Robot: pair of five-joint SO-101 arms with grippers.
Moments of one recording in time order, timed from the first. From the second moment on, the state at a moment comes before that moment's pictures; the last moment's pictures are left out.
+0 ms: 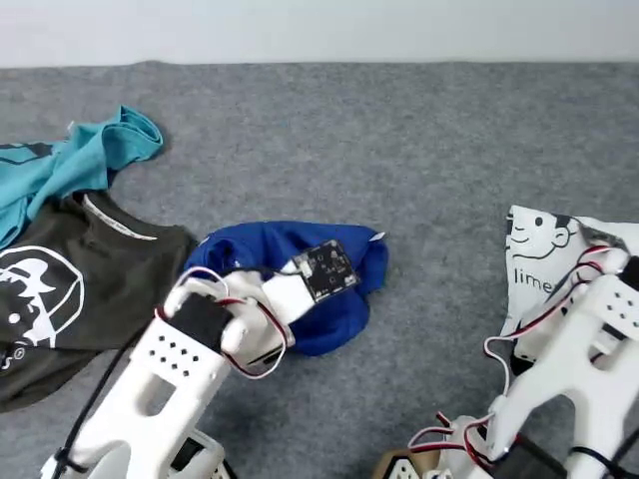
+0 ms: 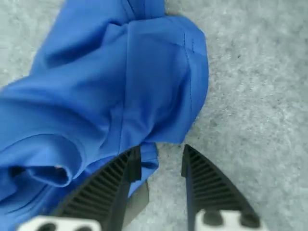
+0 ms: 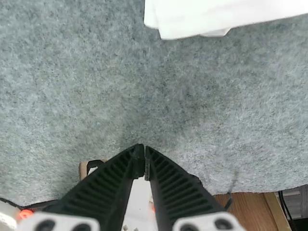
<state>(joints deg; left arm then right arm) 25.9 -40.5 51.0 73.6 -24.0 35.2 -22.8 29.0 100.5 17.6</state>
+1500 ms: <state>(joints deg) 29.4 -10.4 38.3 67.7 -23.4 35.2 -22.8 30.4 100.5 17.6</state>
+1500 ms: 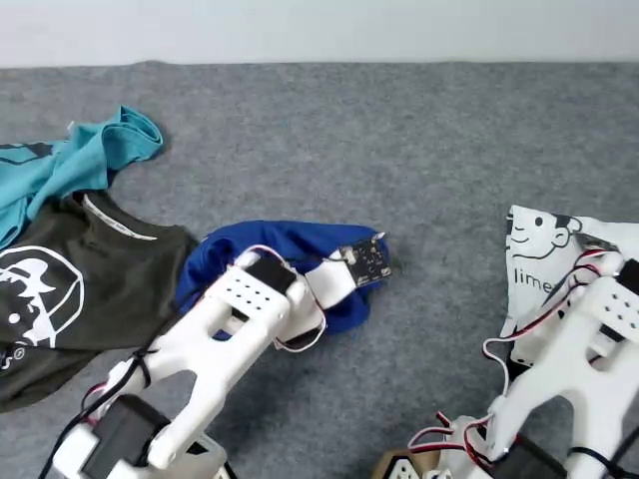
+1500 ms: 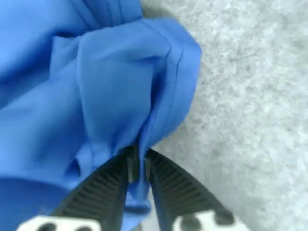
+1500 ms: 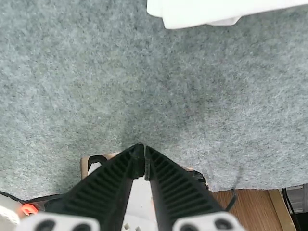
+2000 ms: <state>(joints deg) 15.3 -46.9 19.9 92.0 -24.1 19.7 -33.5 30.2 100.5 17.6</state>
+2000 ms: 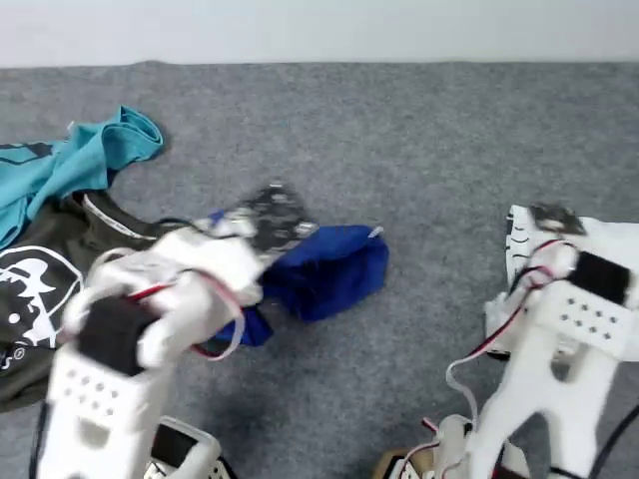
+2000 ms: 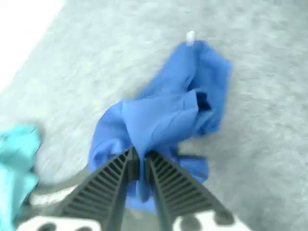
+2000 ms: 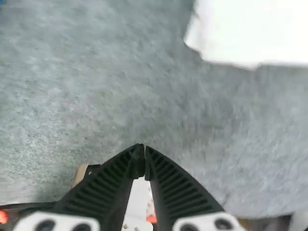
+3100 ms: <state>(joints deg) -42.7 -62.6 53.7 81.6 -33.0 -25.0 2.6 -5.0 100.1 22.7</state>
